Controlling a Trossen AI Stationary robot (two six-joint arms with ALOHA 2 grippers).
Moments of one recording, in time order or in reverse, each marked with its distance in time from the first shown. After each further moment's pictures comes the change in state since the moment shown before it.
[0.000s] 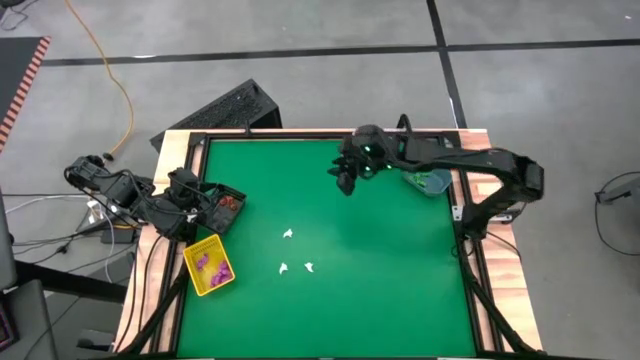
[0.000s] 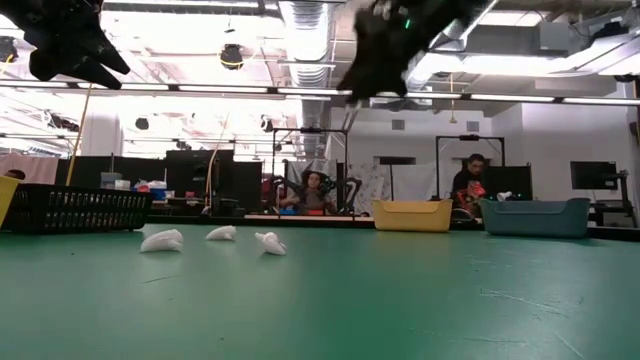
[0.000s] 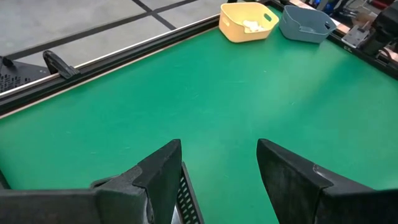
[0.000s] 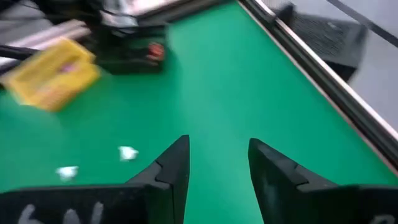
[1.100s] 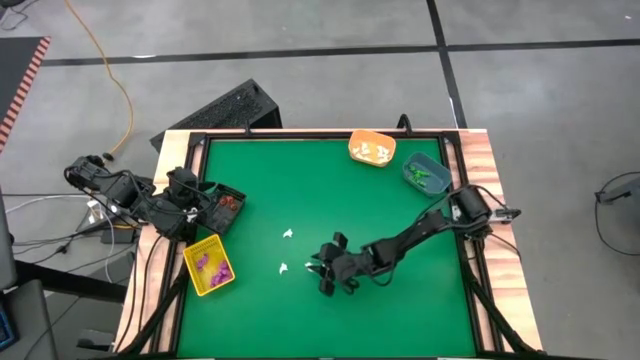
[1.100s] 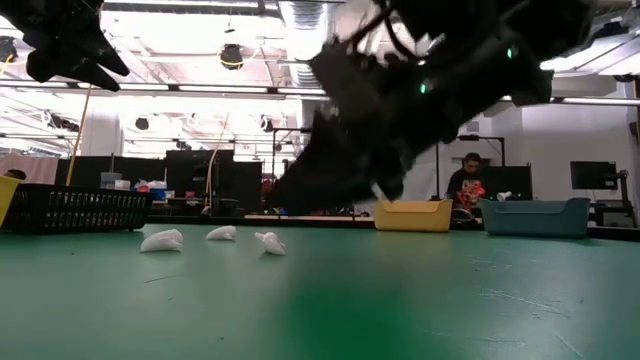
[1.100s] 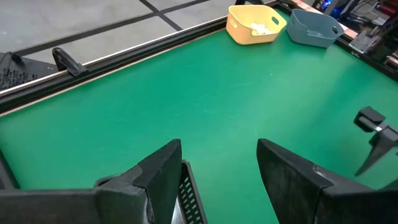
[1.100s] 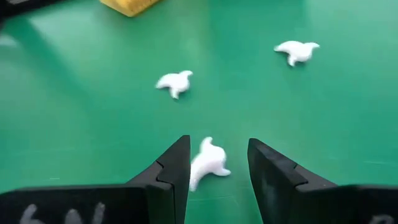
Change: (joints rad) left arm 0.000 0.000 0.000 -0.026 -0.017 -0.042; right arm 0.662 0.482 -0.248 0.766 0.474 0.339
